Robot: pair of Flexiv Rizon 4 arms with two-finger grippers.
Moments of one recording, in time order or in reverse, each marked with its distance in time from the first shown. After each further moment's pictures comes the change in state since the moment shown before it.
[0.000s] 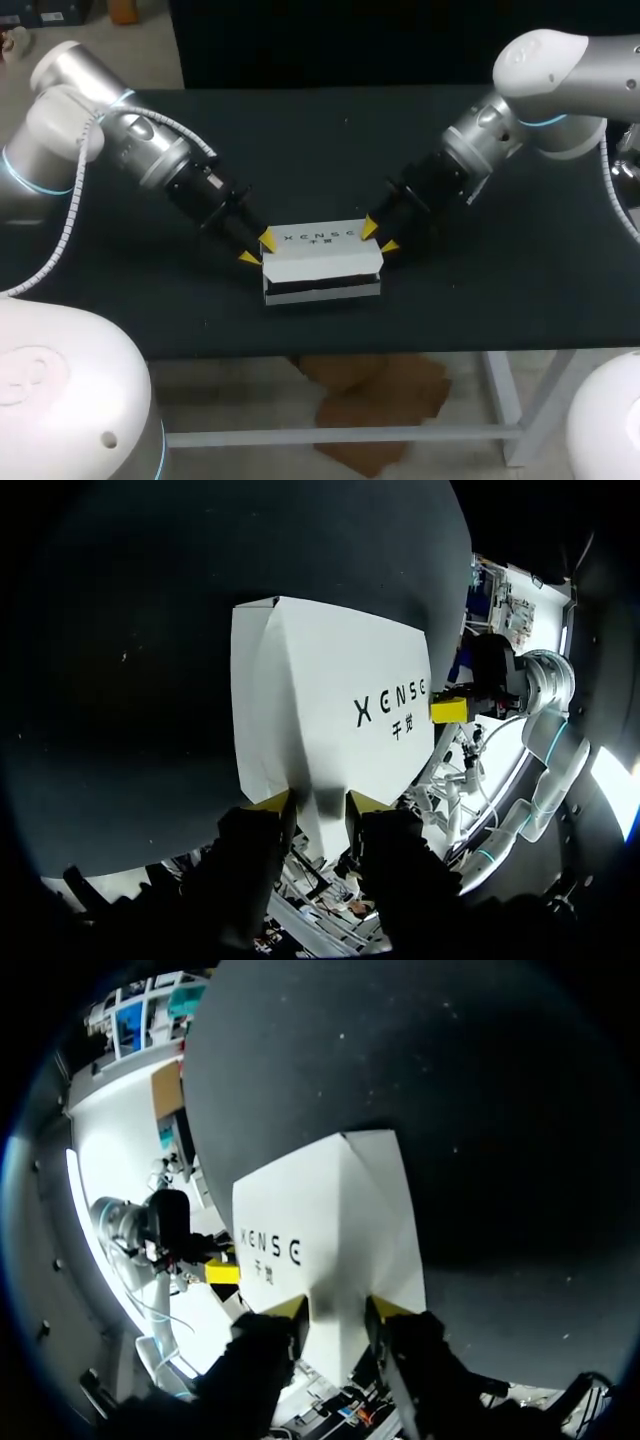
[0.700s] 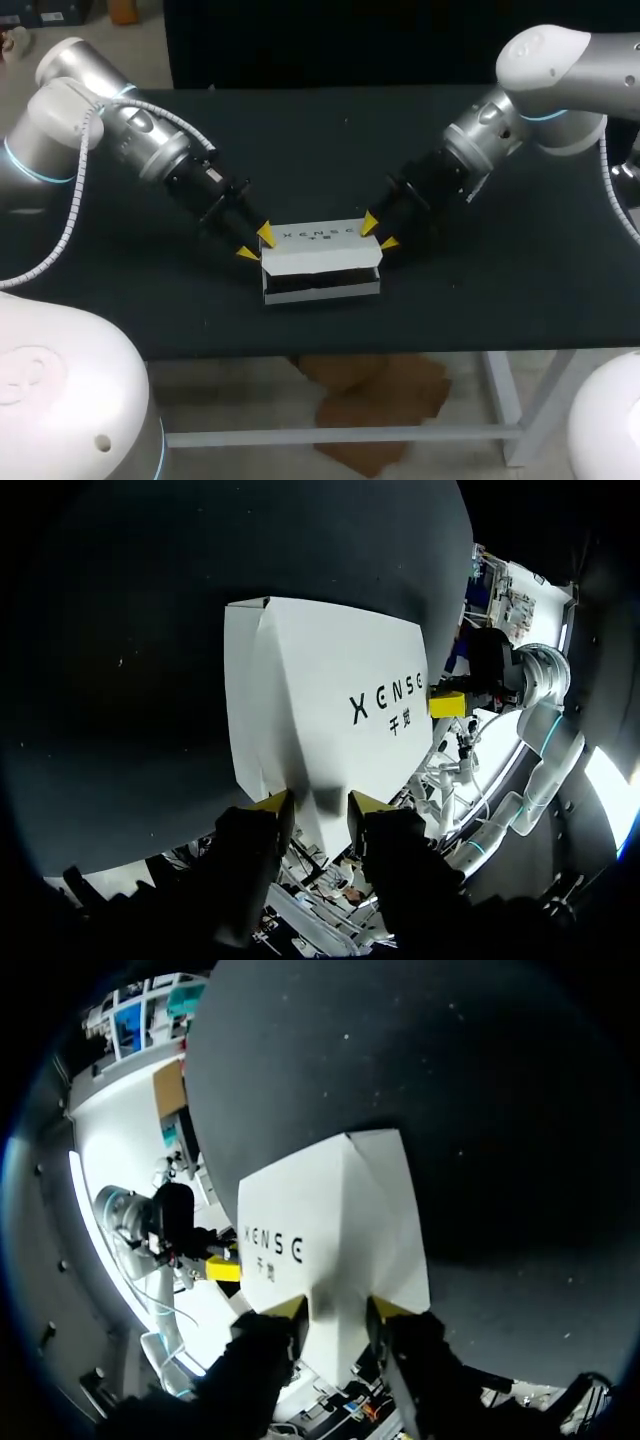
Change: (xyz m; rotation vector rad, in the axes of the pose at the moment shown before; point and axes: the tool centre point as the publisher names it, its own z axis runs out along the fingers) left arm 0.004 -0.001 -0.007 -0.064 0.019 -0.010; right arm 0.004 0.001 -0.004 0.026 0.025 0.011
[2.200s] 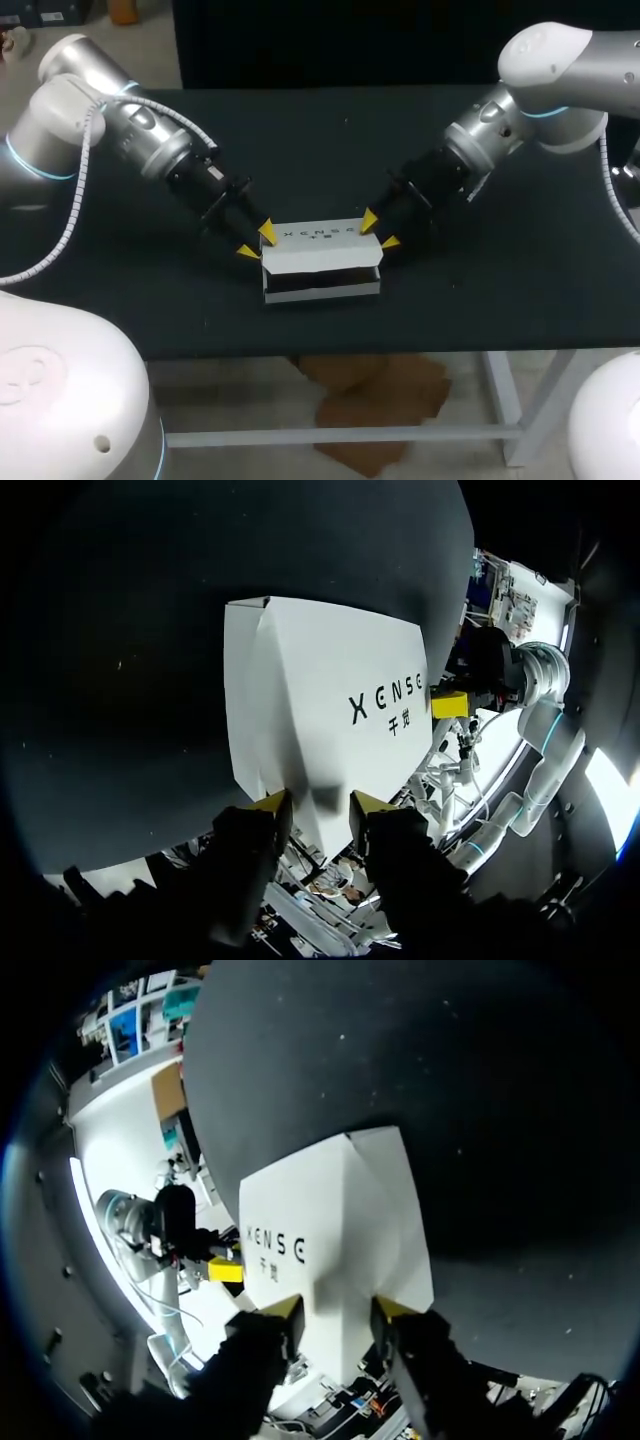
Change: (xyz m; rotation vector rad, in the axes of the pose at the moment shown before) left arm 0.003 -0.001 -0.001 -0.004 -0.005 -0.006; right arm 0.002 0.000 -0.003 0.019 0.018 0.028
